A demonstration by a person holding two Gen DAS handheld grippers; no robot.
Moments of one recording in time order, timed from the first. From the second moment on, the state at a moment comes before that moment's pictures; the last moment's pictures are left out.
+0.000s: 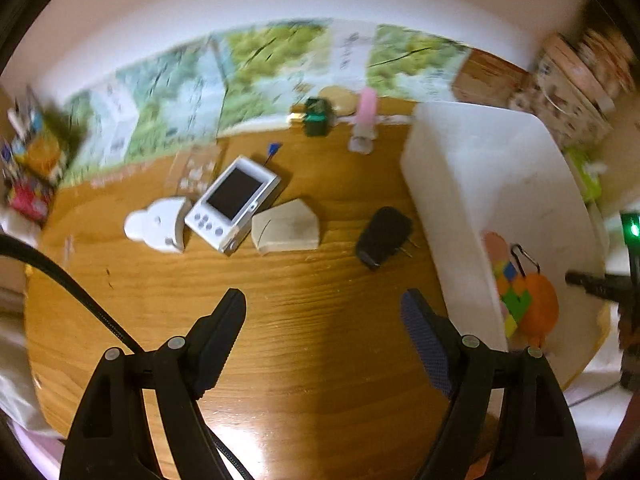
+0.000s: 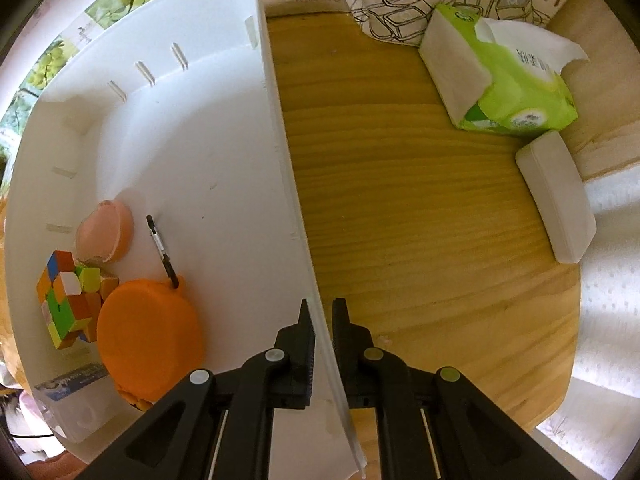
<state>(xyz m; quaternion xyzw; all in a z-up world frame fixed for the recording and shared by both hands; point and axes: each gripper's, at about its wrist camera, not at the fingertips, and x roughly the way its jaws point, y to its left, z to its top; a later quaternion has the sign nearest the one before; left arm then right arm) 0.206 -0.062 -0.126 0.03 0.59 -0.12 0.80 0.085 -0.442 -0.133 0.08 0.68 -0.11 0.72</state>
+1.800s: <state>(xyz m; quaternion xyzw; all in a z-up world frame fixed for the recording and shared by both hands) 0.280 -0.072 -0.221 -0.05 0.66 0.01 0.75 0.109 -0.415 -0.148 0.03 0.71 -0.09 0.70</state>
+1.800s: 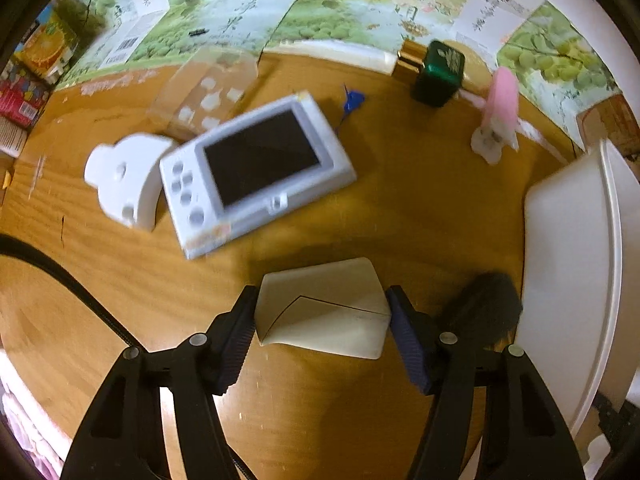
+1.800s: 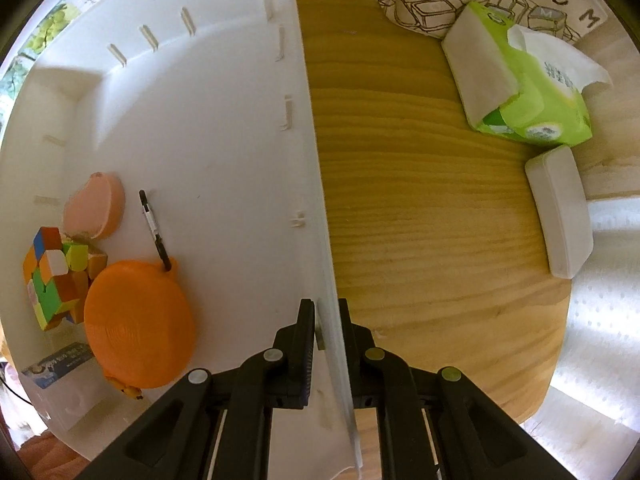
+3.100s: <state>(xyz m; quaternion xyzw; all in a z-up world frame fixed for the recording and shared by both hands) 0.136 -0.195 -0.083 0.05 0.58 -0.17 0.80 0.078 -0.395 -0.138 -0.02 0.67 -0.01 0.74</state>
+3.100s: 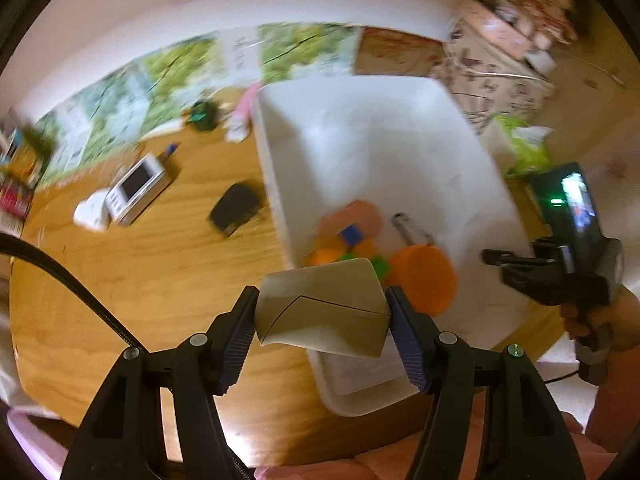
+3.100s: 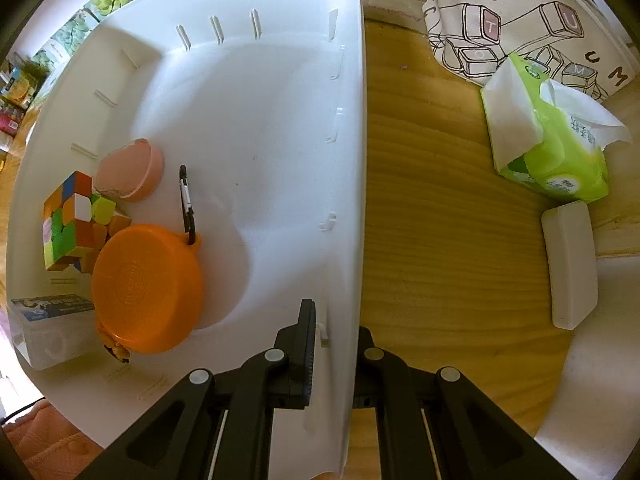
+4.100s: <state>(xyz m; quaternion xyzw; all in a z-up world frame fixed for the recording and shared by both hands) 0.138 -0.293 -0.077 0.11 0.52 -0.32 0.79 0.085 -0.407 -0.157 -0.02 0.69 0.01 0.72</state>
